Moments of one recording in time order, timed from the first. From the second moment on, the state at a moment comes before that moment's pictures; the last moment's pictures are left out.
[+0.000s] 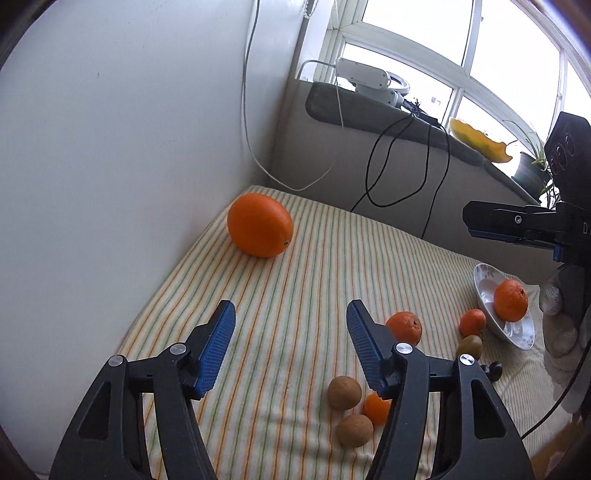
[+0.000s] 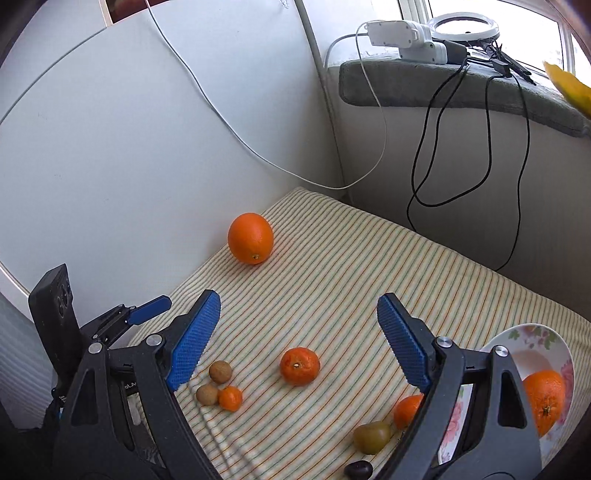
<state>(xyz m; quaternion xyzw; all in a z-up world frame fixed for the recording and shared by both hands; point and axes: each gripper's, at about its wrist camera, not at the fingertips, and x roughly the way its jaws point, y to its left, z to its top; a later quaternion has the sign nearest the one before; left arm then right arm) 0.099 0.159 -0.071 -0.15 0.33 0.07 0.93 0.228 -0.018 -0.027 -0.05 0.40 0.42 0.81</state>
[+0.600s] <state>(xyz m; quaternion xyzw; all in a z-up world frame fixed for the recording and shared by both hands) 0.155 0.186 -0.083 -0.17 0.33 0.09 0.92 0.286 0.083 -0.073 -0.01 0.48 0.46 0.75</state>
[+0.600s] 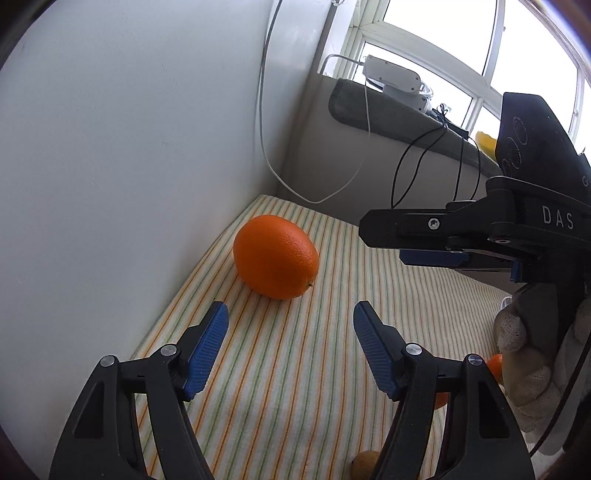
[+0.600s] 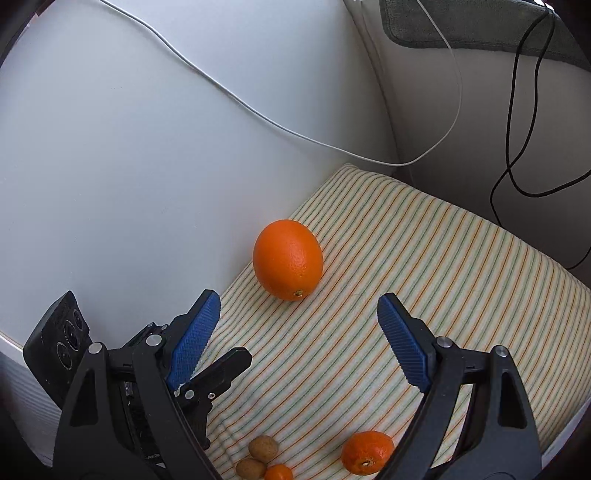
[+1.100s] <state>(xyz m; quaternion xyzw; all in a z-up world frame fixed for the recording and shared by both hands) 0.182 0.207 -0.098 -0.20 0.34 0.09 0.92 0.309 0.133 -0.106 0.00 0.51 0.46 0.72</state>
